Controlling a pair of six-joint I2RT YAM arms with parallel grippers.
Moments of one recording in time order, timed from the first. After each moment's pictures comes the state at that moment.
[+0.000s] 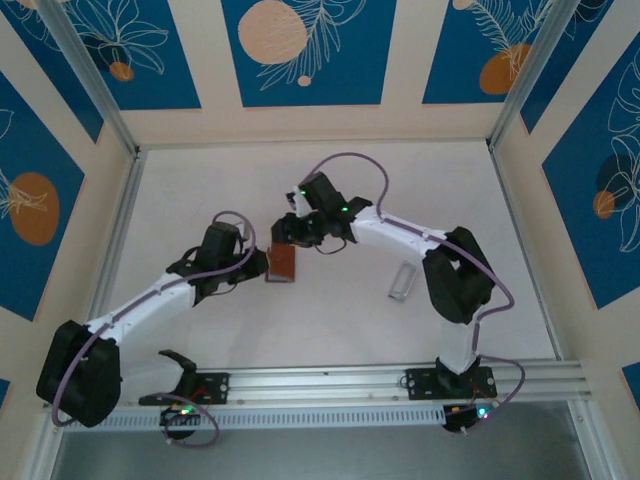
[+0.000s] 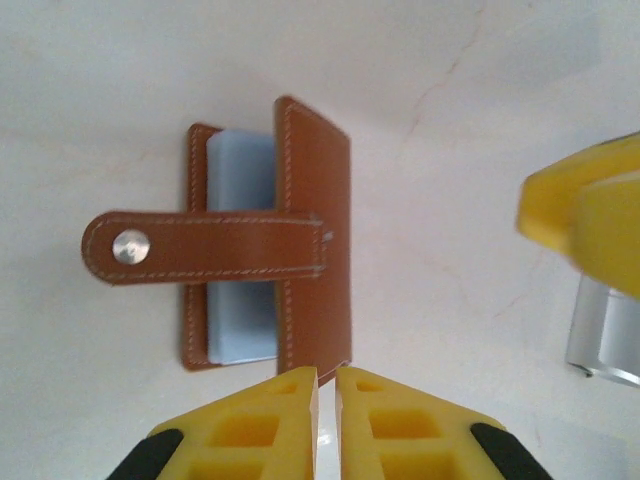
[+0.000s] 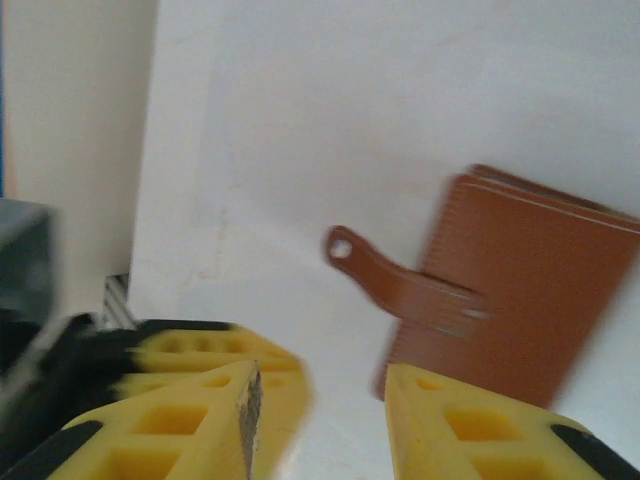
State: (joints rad) left arm -0.47 1.18 0.66 -0.27 0.21 -0.70; right arm 0.72 1.85 1.38 -0.39 -0.47 0.71
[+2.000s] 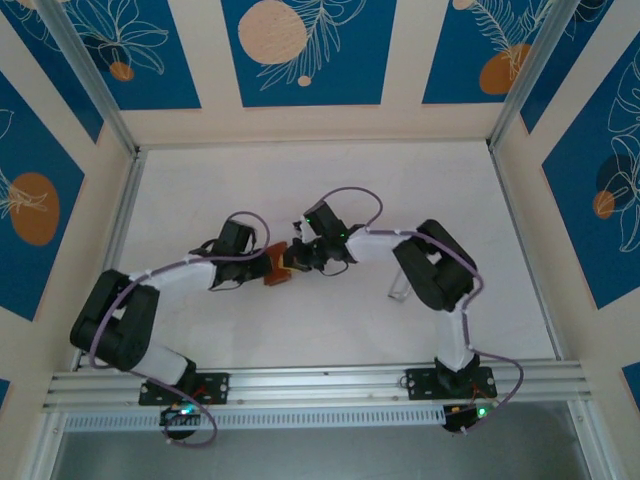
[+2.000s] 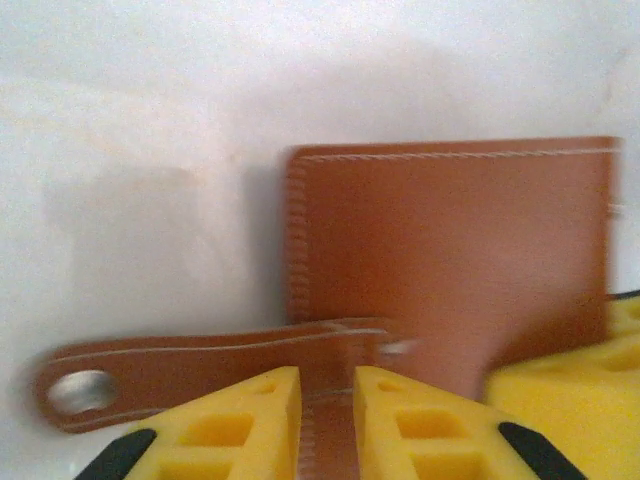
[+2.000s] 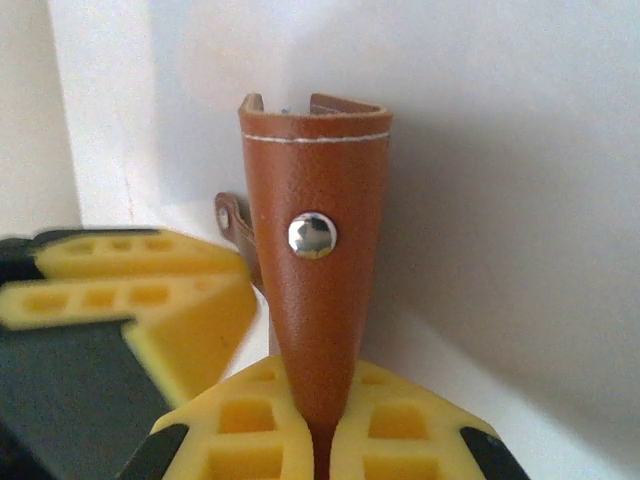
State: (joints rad) left arm -0.43 1.46 0.69 -0.22 0.17 -0.63; right arm 0.72 1.95 1.16 -0.12 -0.53 0.80
